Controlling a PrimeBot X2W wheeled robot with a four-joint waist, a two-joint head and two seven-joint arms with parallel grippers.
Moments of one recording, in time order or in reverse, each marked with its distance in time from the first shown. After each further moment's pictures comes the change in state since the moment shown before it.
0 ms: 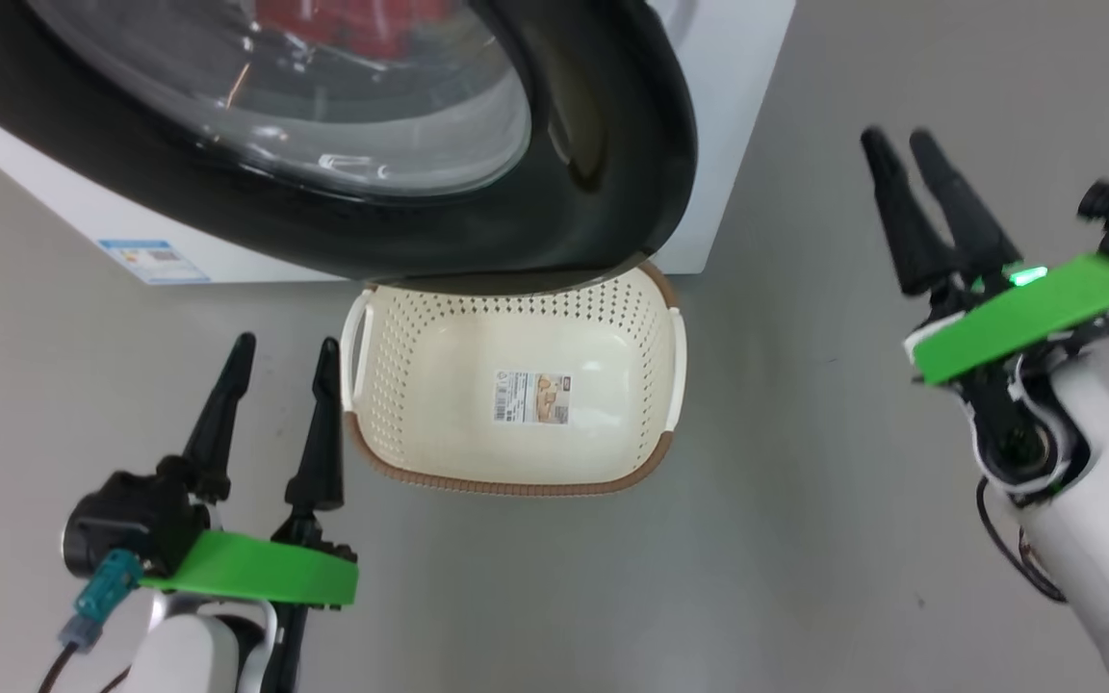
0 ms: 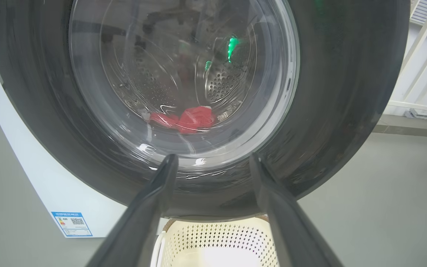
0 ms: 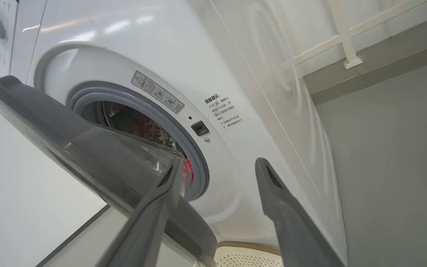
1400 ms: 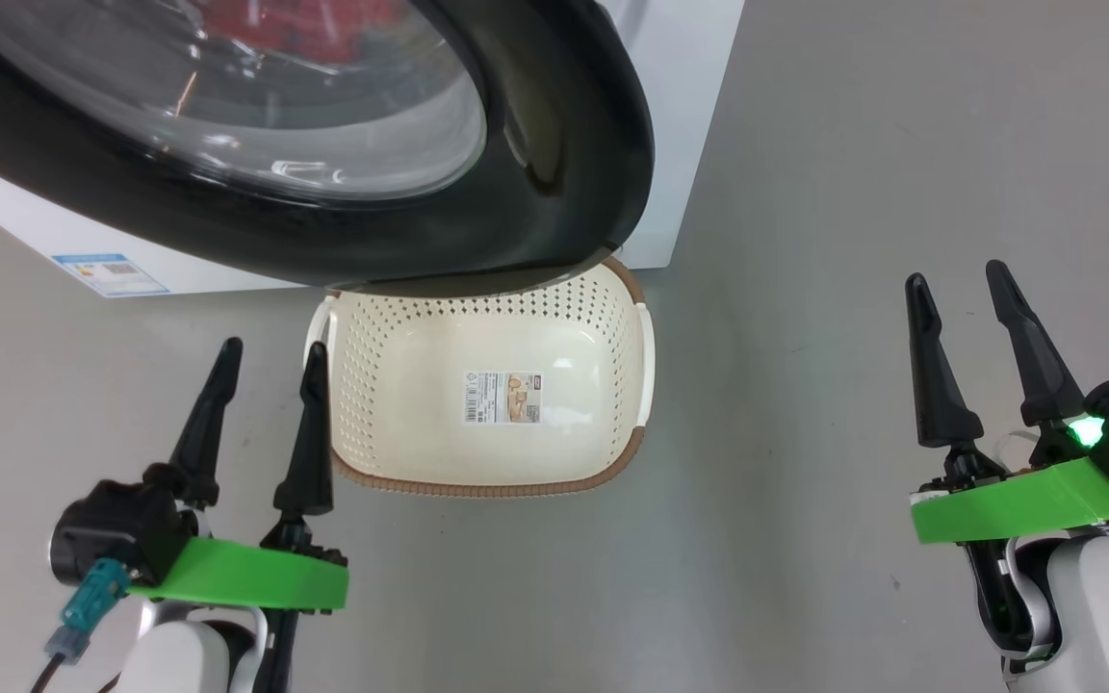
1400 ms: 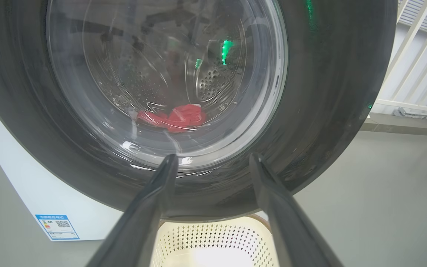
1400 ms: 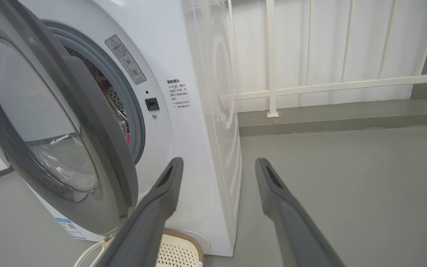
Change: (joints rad) left arm 0.021 0.001 0.018 -0.022 0.006 -0.001 0.000; right arm 0.427 0.267 -0.449 -0.283 -0.809 0.000 -0.027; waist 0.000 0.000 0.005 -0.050
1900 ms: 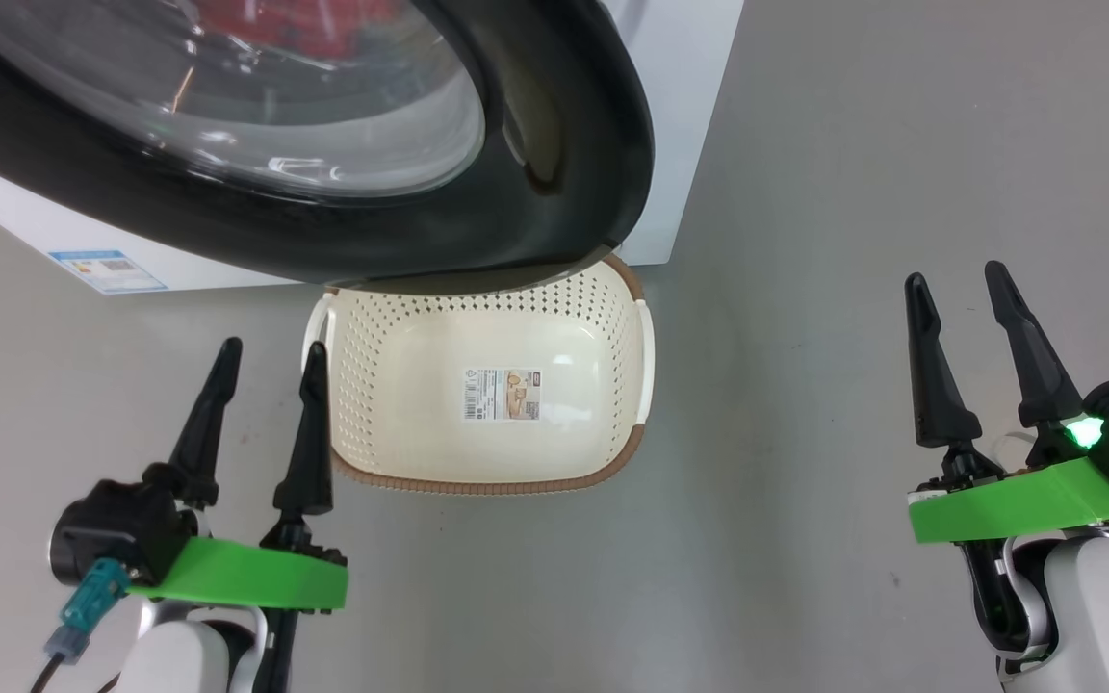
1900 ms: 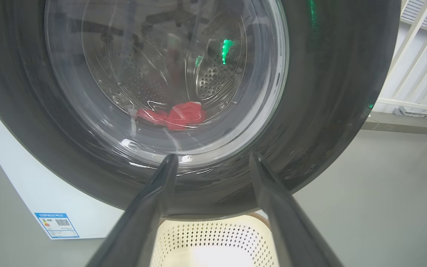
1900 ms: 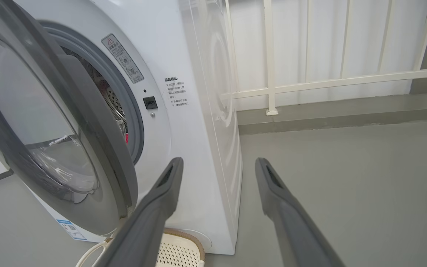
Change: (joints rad) left arm -0.001 0.000 0.001 0.001 0.000 0.000 0.000; right arm 0.000 0.010 -0.004 0.001 0.003 0.000 0.000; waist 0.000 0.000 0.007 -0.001
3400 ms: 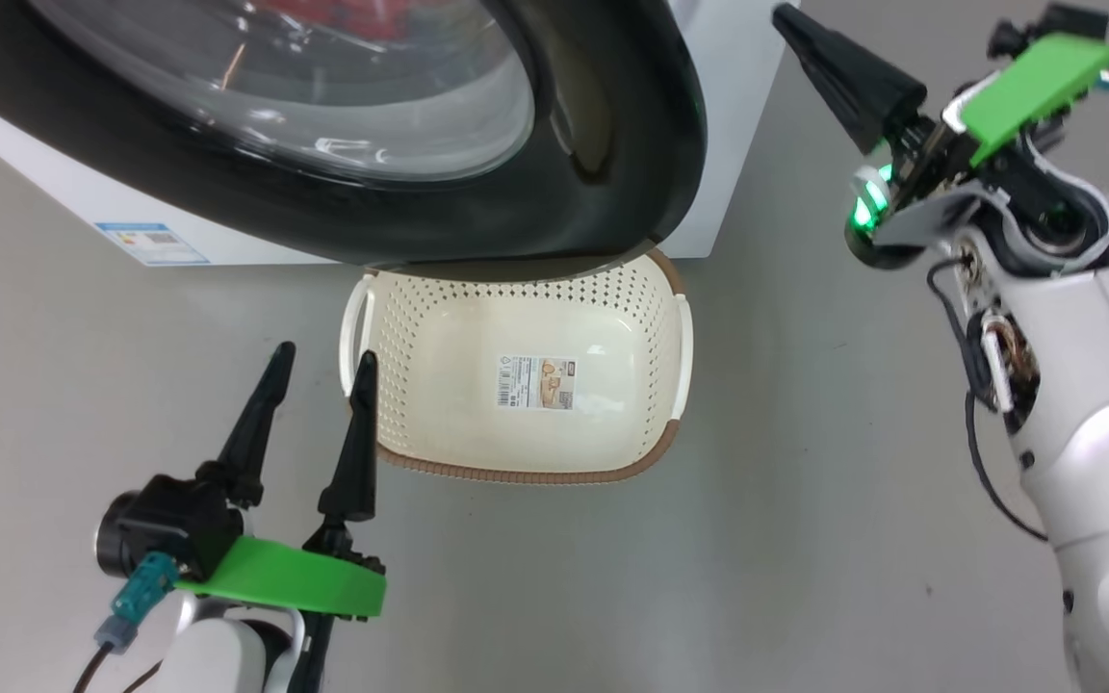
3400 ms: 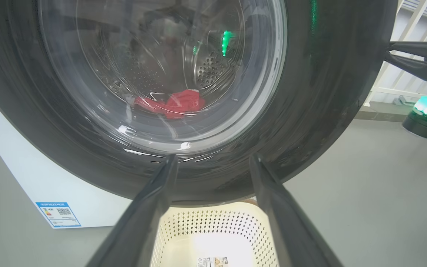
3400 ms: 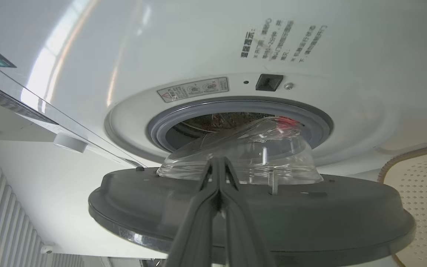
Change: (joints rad) left arm -0.012 0.000 -0.071 0.024 -0.002 0.001 0.000; right arm -0.752 -0.015 0.131 0.641 1.428 0.000 0.778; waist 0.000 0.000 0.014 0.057
